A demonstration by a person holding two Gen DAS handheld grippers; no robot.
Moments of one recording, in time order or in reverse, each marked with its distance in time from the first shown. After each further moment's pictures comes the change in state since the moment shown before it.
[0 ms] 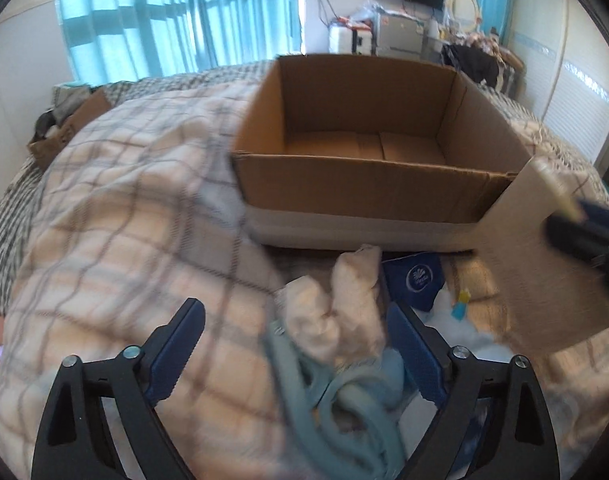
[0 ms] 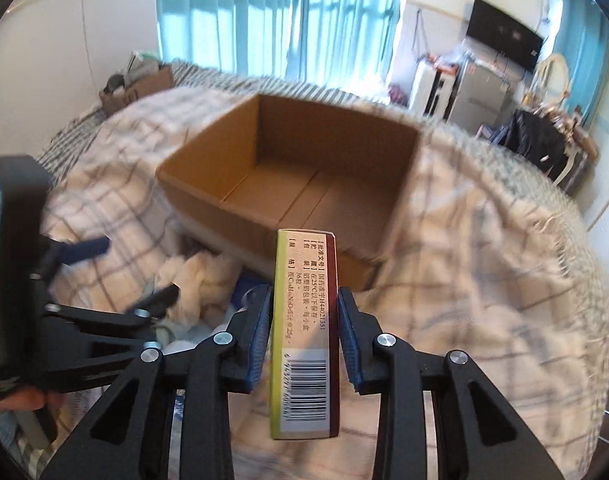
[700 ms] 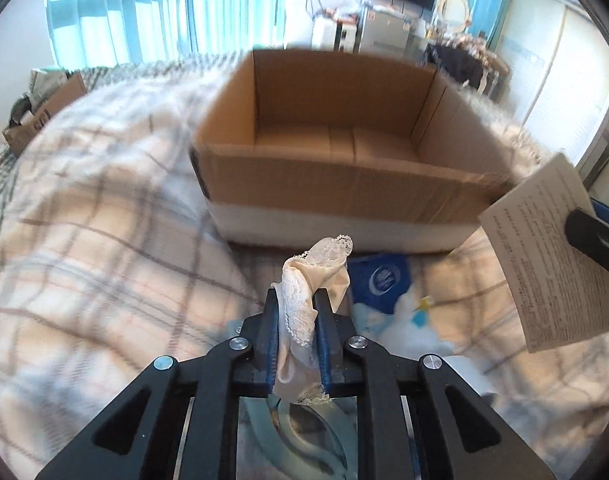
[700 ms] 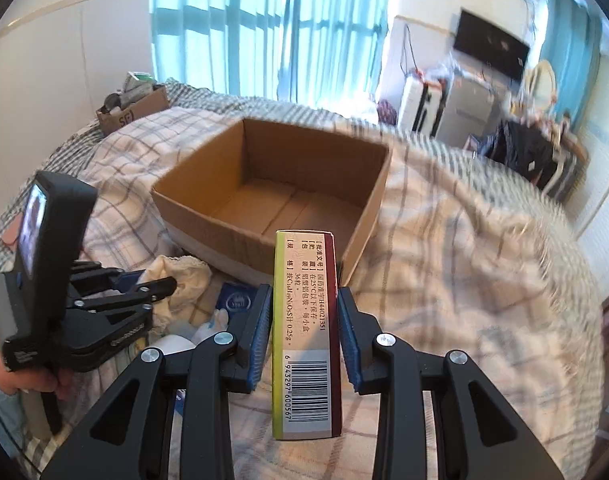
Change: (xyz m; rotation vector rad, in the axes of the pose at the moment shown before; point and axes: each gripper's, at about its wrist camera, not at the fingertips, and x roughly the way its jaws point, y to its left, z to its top) left arm -0.019 0.001 -0.002 -0.032 0.011 -0.123; right arm -0.029 -0.012 0.000 -0.010 -0.065 -0.019
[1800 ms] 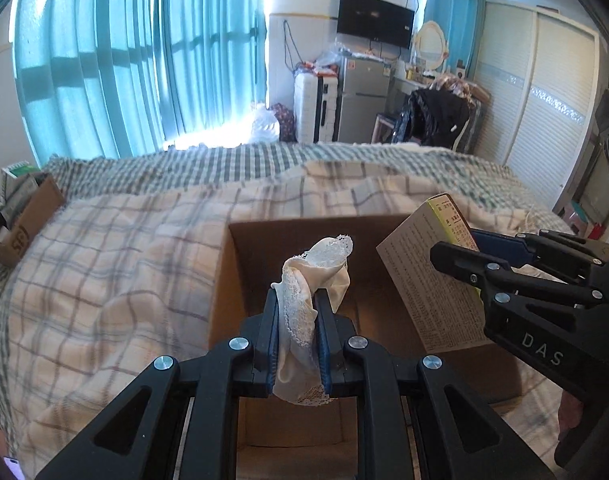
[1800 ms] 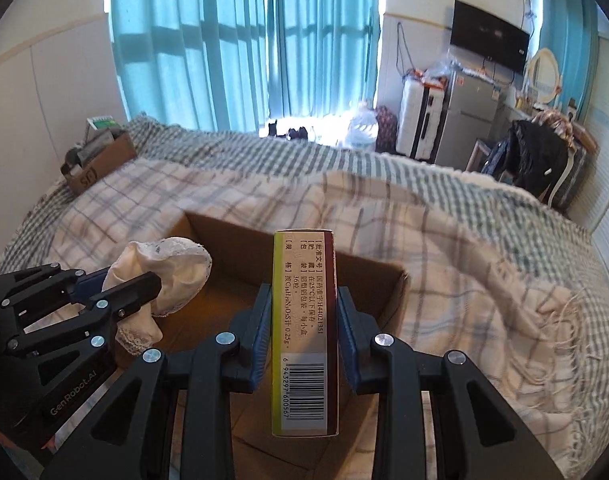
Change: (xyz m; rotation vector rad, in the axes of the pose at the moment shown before) left arm 0.032 -0.006 0.145 0.084 -0.150 -0.015; right arm 0.123 -0.037 0.130 0.100 0.009 0.052
